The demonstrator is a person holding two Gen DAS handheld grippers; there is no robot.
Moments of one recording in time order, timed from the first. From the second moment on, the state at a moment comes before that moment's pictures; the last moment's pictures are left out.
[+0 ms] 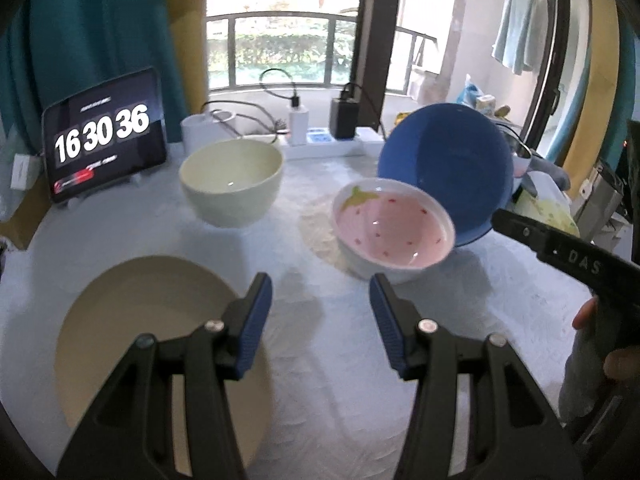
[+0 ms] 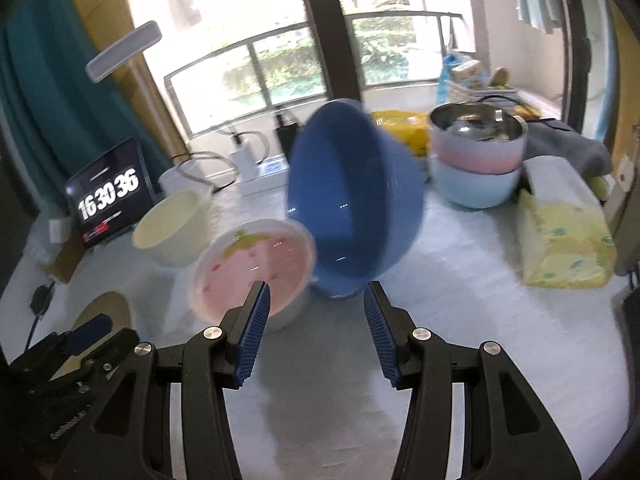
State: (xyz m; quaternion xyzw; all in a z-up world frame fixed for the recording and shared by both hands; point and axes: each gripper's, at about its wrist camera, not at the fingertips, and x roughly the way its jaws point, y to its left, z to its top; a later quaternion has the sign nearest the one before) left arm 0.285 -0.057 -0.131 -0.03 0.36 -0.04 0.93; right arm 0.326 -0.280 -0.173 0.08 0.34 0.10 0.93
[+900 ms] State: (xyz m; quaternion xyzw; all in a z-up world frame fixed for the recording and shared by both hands) left arm 0.332 -0.113 -0.145 0.00 0.39 -0.06 0.92; right arm 0.387 -0.317 -0.195 0.10 0.32 0.03 0.94
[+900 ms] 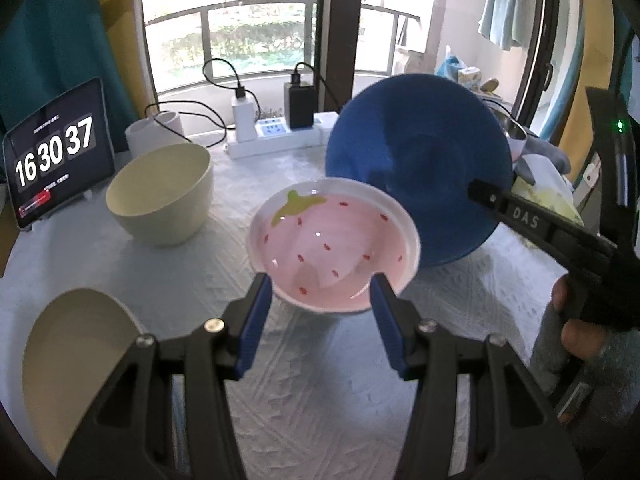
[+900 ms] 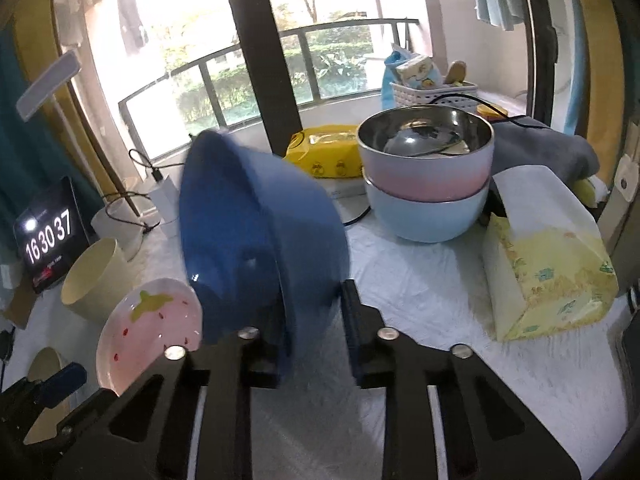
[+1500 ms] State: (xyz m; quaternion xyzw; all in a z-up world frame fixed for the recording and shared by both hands) left arm 0.310 -0.186 -0.135 0.04 0.34 -0.12 0.93; right arm 0.328 -0.410 -0.206 0.15 0.32 0.00 0.93
